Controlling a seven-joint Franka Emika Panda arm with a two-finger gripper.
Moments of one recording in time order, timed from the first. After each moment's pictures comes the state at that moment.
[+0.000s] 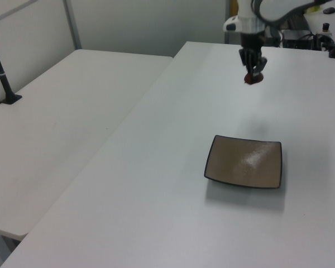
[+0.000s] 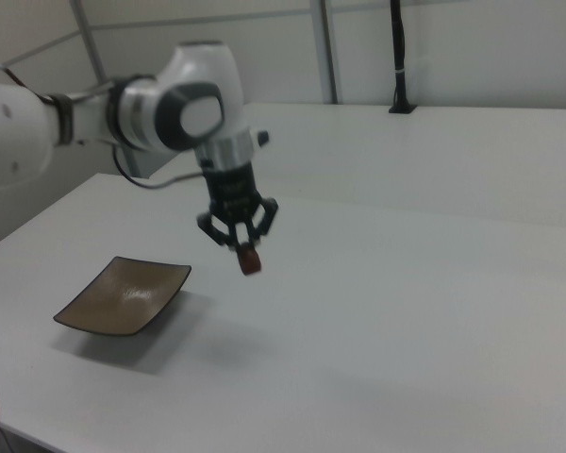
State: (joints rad) arm 0.02 0.12 -0.02 -1.77 -0.06 1.82 -0.86
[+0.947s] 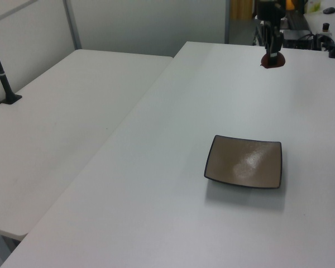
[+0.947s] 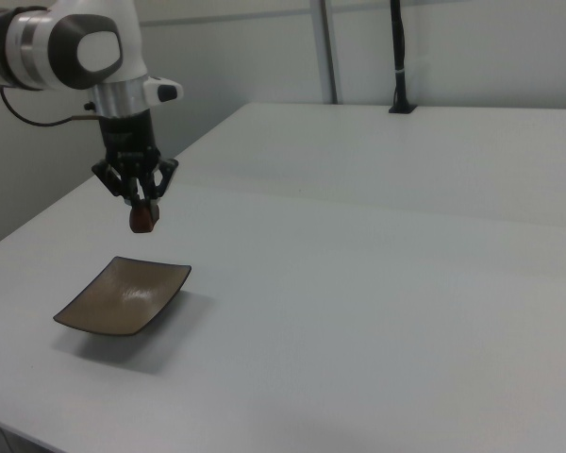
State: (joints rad) arm 0.20 -0.05 -0.02 -1.71 0.05 1.55 -0.32
